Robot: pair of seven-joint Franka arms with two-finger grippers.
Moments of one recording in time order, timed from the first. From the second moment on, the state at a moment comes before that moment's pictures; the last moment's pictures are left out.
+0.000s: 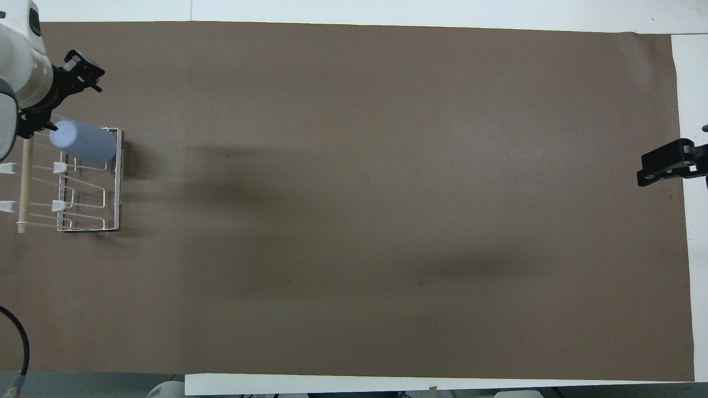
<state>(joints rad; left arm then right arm) -0.14 0.14 -0.01 -1.65 0.21 1.83 -0.81 0.07 -0.01 -0.14 -1.55 -0.04 1.37 0.03</state>
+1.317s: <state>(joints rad) -0.04 -0.01 -0.02 -1.59 0.00 1.62 -0.01 0.07 -0.01 -0.14 -1.55 -0.04 1.37 0.03</state>
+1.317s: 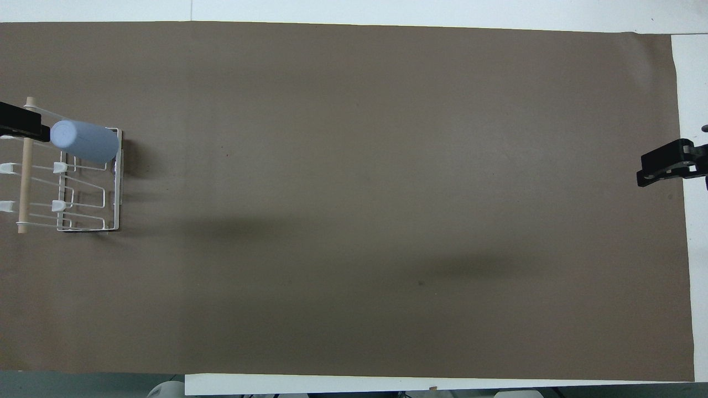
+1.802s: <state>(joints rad) -0.05 -0.02 -0.02 -1.60 0.02 1.61 -0.01 0.07 -0.01 -0.14 -1.55 -0.04 1.37 0.03</state>
